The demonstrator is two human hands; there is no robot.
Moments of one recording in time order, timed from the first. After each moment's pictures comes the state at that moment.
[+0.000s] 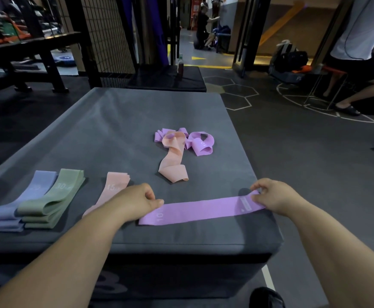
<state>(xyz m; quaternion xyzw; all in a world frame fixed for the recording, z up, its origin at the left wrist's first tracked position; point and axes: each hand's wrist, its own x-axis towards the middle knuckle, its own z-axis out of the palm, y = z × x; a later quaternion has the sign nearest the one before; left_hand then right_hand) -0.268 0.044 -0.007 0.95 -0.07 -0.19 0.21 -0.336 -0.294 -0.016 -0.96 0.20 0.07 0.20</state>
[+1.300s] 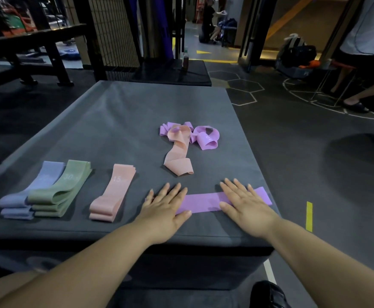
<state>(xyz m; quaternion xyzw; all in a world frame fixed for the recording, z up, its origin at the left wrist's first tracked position) -0.309 0.014 -0.046 0.95 -0.26 -0.16 0.06 -0.355 -0.227 -0.049 -0.99 -0.03 0.10 0.10</state>
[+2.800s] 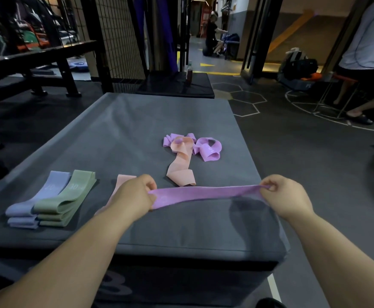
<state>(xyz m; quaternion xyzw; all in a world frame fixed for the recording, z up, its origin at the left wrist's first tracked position) -0.268 0.057 -0.006 0.95 -0.03 -0.07 0.30 -0.344 -0.277 0.000 -0.94 0.21 -0.10 0.25</state>
